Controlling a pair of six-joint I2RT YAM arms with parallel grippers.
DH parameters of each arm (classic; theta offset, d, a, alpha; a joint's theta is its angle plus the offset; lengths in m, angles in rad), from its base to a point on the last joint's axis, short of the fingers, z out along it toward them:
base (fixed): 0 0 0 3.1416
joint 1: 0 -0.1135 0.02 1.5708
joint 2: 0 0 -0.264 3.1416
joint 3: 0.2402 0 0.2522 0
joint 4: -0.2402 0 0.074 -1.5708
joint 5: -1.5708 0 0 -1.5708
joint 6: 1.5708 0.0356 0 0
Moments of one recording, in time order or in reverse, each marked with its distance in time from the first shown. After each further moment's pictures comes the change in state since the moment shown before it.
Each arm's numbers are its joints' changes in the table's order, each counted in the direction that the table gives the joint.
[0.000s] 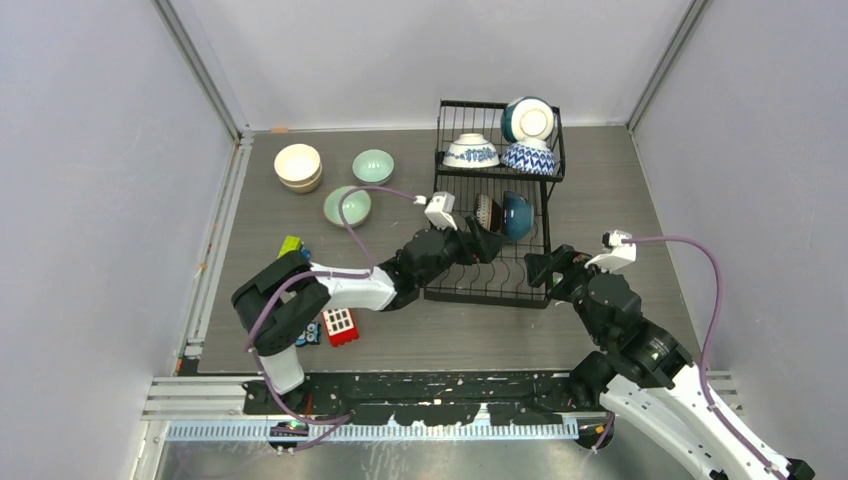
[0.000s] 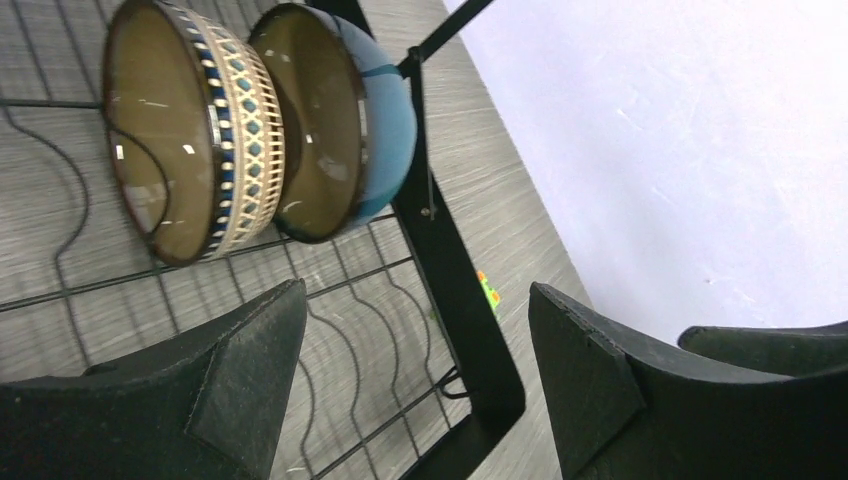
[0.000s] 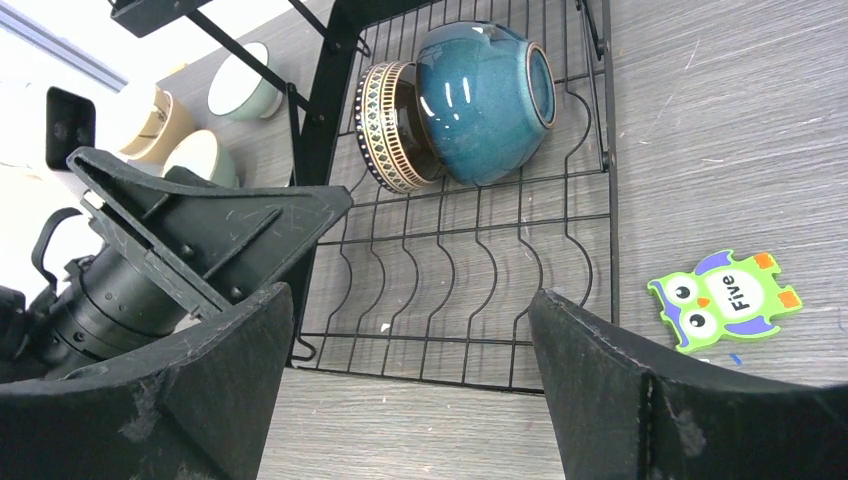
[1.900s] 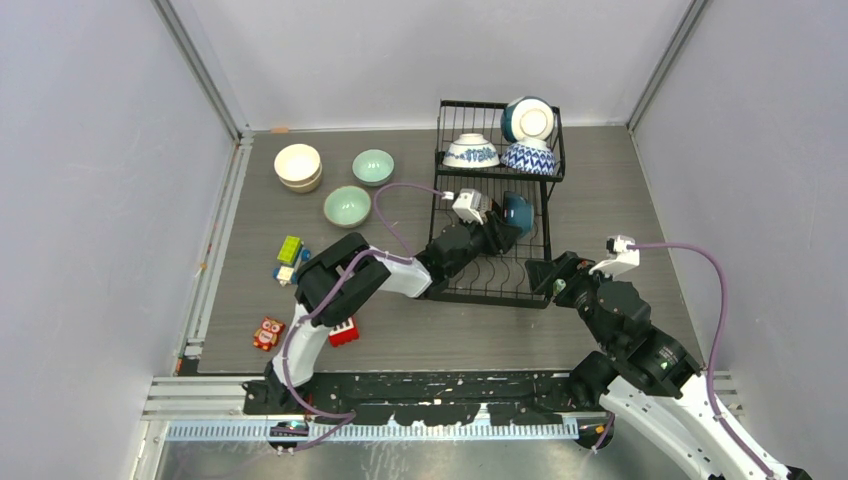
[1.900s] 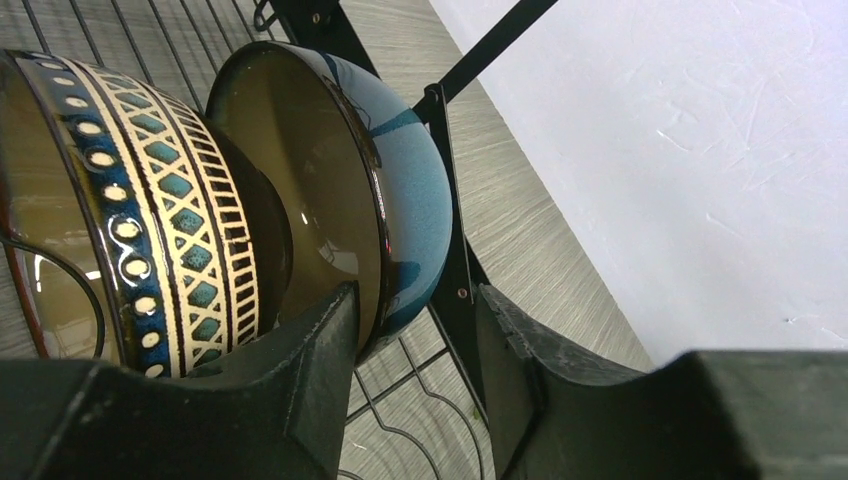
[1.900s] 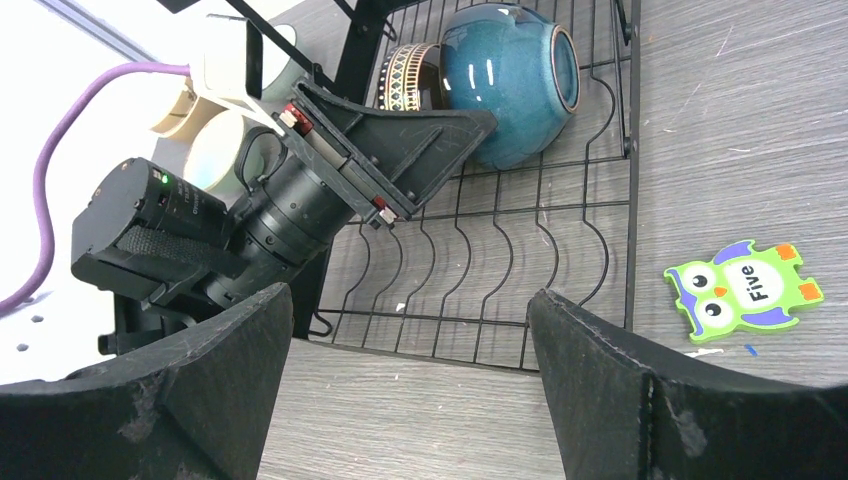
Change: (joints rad) left arm 0.006 0.381 0.264 0.212 0.002 0.075; right arm 0.000 -0.075 0.000 -0.047 0.063 -0.002
